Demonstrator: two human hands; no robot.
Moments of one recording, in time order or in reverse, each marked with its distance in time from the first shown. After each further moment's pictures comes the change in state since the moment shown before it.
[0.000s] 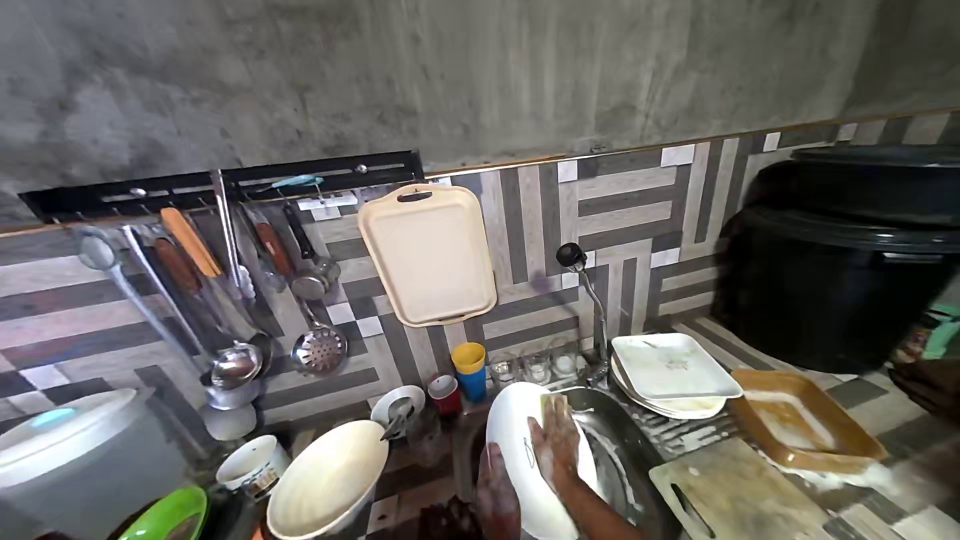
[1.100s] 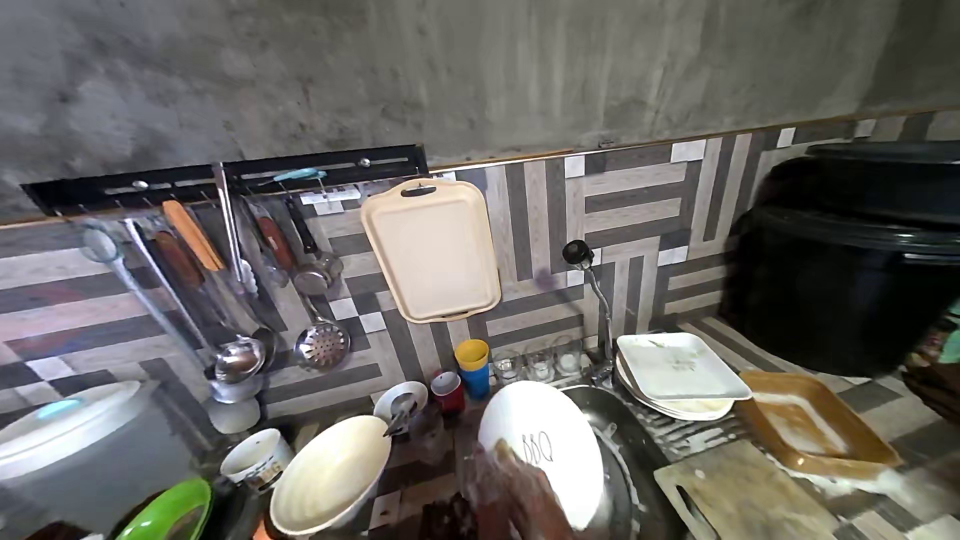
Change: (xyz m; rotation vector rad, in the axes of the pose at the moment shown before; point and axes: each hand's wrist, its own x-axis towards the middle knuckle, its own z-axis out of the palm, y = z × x) left_hand 0.013 -0.050 0.000 -0.169 -0.108 -0.026; right_hand -0.080 -0.035 -0.016 0.282 -0.205 -0.540
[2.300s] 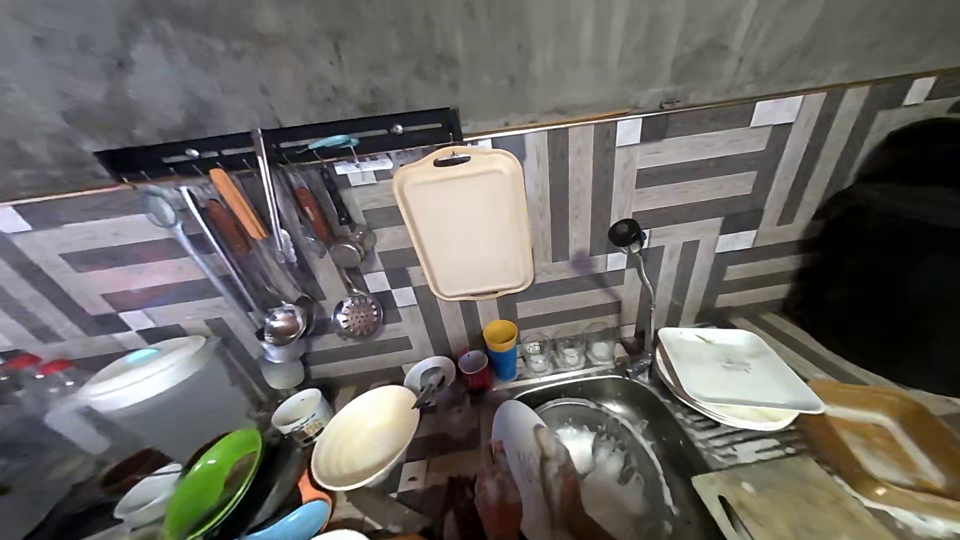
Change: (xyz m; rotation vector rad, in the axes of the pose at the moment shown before) left_hand 0.005 0.005 -0.020 0.508 0.108 -0.134; right_hand 0.004 0.097 0.076 0.034 -0.027 0.680
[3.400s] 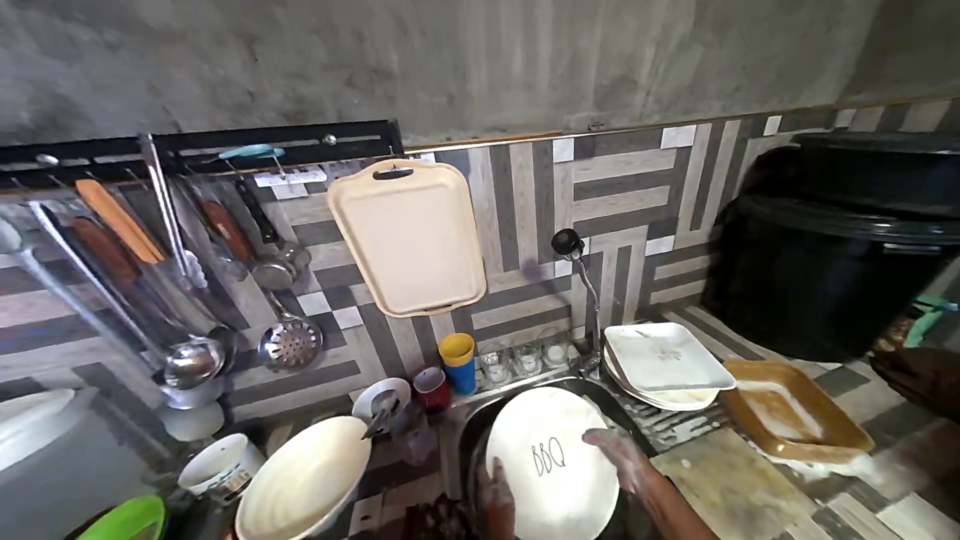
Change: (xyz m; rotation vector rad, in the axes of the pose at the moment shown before) left_hand -0.011 -0.023 0.071 -0.230 -0.126 0.040; right_hand -0.015 0.000 -0.191 0.881 0.141 0.360
